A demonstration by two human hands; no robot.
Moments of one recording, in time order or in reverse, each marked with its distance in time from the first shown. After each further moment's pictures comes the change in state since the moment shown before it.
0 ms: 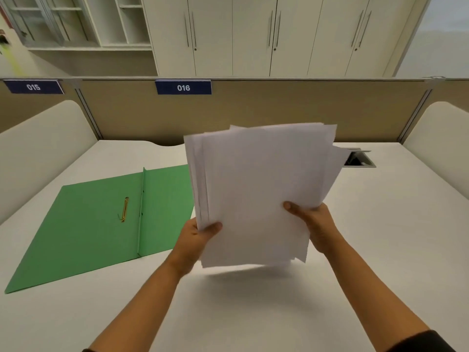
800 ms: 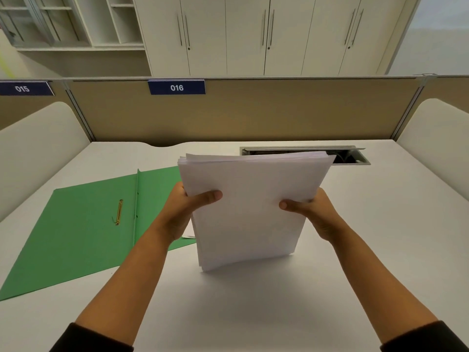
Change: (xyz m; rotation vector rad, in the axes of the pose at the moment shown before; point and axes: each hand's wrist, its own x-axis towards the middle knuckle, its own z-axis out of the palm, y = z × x) left_hand 0.025 0.068 -0.005 -0.105 -0.180 0.179; right_hand 0.000 -0.030 0.002 -0.124 -0.242 -0.167
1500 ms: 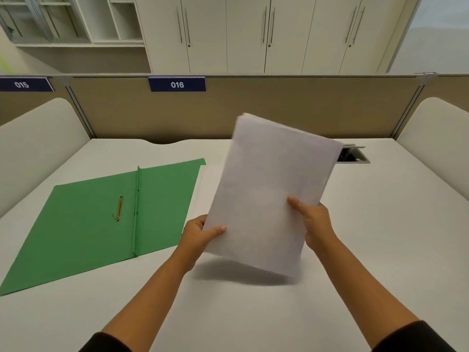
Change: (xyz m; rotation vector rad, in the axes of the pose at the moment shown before) left_hand -0.022 -0.089 0.003 0.121 0.200 -0.296; right_hand 0.000 0.044 0.002 0.278 0.516 0.258
